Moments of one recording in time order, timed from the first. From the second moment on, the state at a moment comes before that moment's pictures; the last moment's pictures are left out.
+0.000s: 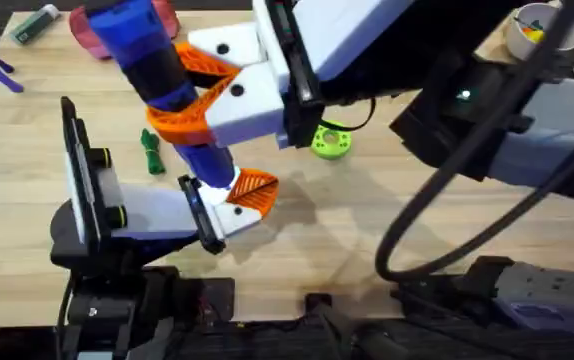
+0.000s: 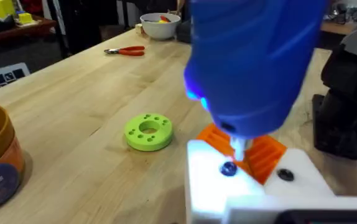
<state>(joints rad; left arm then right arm) 0.01 0.01 0.01 -0.12 1.13 0.07 0.79 1.37 0.97 0.54 -0.98 0.02</state>
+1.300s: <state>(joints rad) 0.01 0.01 0.01 -0.12 1.13 0.07 0.79 1.40 0.97 0.54 -0.98 0.01</state>
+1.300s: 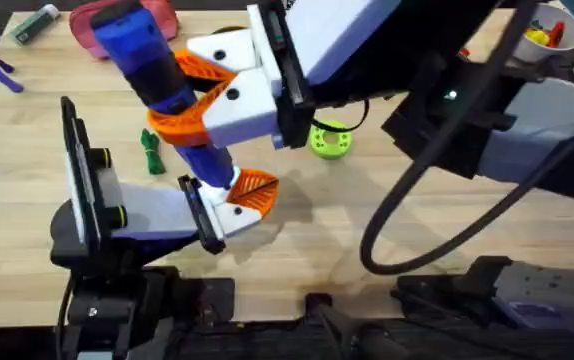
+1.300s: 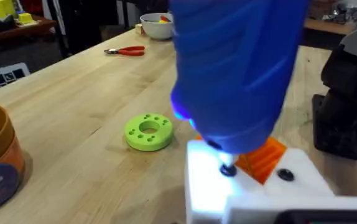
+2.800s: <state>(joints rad) 0.01 0.01 0.01 -0.12 1.13 0.07 0.55 1.37 1.67 -0.93 -0.51 -0.44</state>
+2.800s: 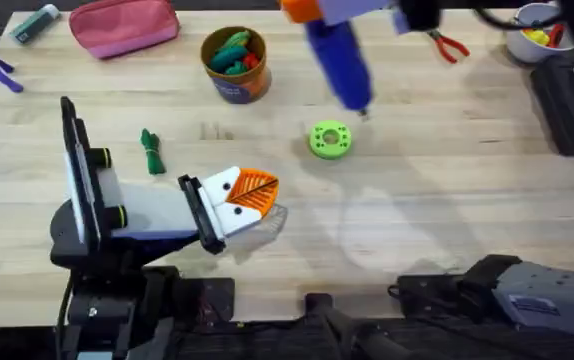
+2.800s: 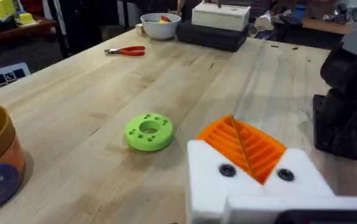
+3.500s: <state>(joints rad) 0.01 0.01 0.01 -0.12 1.13 0.07 0.41 1.47 1.67 -1.42 0.03 -0.78</state>
